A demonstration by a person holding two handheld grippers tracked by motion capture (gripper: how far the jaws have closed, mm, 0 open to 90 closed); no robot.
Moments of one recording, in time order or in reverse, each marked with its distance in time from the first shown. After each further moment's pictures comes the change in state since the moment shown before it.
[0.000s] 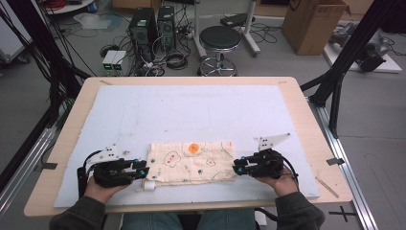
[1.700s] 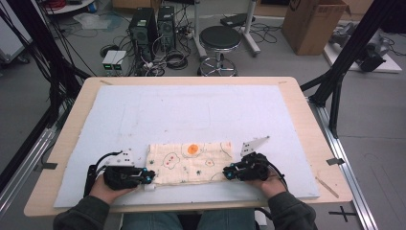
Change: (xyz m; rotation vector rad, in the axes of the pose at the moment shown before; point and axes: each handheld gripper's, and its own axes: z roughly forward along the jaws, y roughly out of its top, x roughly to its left) left arm -0.008 -0.003 0.023 0.216 -0.053 0.119; right arm 0.002 0.000 0.041 0.154 -0.007 -0.051
